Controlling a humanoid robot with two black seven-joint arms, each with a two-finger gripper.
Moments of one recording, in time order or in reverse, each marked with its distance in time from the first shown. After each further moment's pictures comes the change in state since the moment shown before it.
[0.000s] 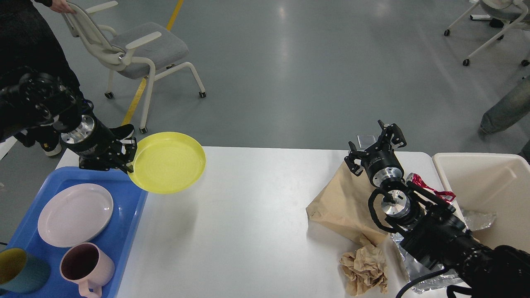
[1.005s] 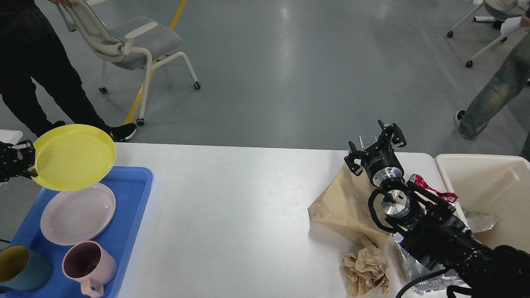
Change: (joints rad) left arm 0.293 0.287 0.059 0.311 -0.012 -0.001 -0.172; right arm 0.000 0.000 0.000 0.000 0.000 0.000 0.000
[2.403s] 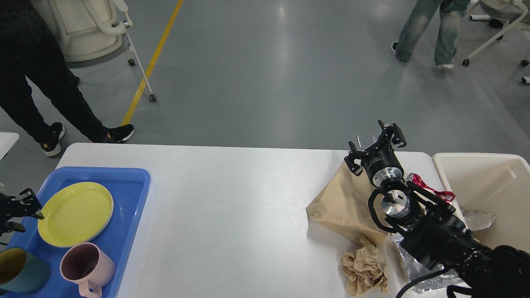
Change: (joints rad) left arm 0.331 -0.065 -0.193 0.200 -0.002 0.000 0.003; right arm 0.000 0.000 0.000 0.000 0.000 0.000 0.000
